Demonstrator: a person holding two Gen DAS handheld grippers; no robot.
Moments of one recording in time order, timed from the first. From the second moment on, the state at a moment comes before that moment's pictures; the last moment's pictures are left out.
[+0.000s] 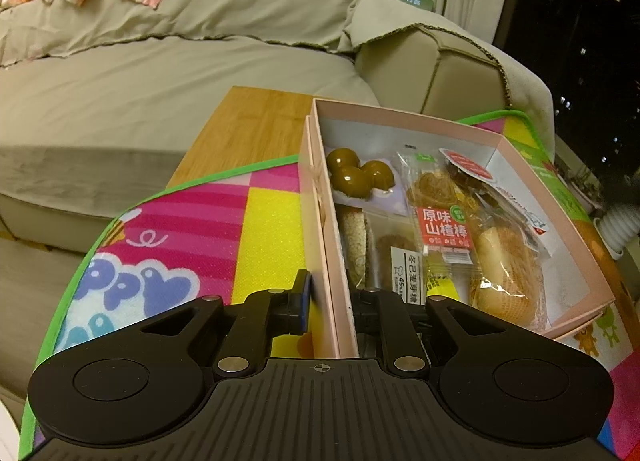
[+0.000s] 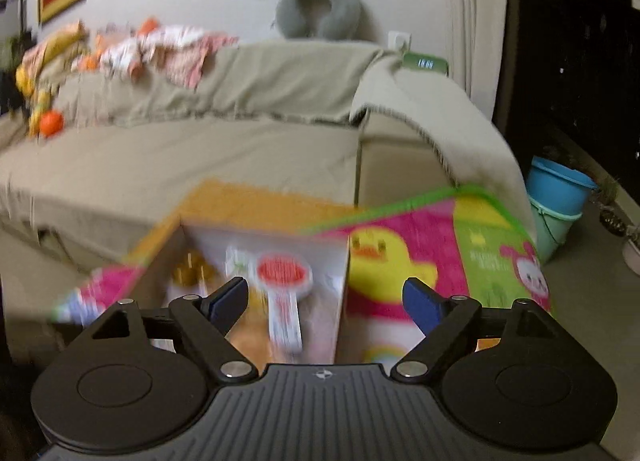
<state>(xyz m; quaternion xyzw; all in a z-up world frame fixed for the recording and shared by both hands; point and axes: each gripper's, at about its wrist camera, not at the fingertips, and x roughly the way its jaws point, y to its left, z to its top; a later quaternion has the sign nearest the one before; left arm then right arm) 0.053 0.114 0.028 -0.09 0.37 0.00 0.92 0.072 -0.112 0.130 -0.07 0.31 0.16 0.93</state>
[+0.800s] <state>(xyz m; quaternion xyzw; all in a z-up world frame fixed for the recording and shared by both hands) 0.166 0.055 0.029 0.03 0.34 0.04 0.94 0.100 -0.152 0.047 -0.02 0.35 0.09 0.93</state>
